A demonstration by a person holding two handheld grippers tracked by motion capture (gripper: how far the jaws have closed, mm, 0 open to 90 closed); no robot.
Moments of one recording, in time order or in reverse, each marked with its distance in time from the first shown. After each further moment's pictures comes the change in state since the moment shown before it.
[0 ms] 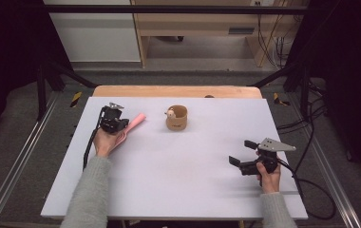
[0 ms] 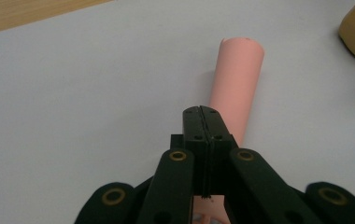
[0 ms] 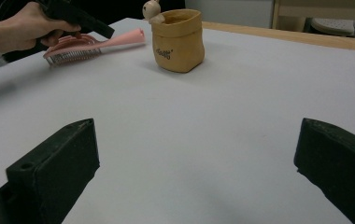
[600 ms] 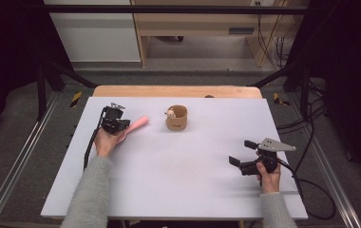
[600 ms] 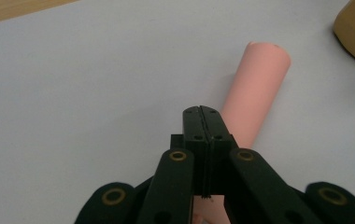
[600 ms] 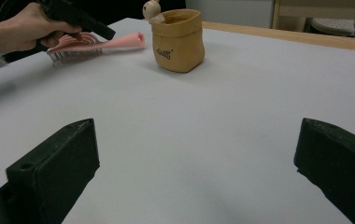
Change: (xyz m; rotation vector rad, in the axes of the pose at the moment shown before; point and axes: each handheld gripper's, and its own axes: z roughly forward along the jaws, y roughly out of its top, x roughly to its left) left arm -0.003 0.001 0.002 0.017 -0.019 0.001; right arm 0.000 0.000 0.000 0.000 0.001 0.000
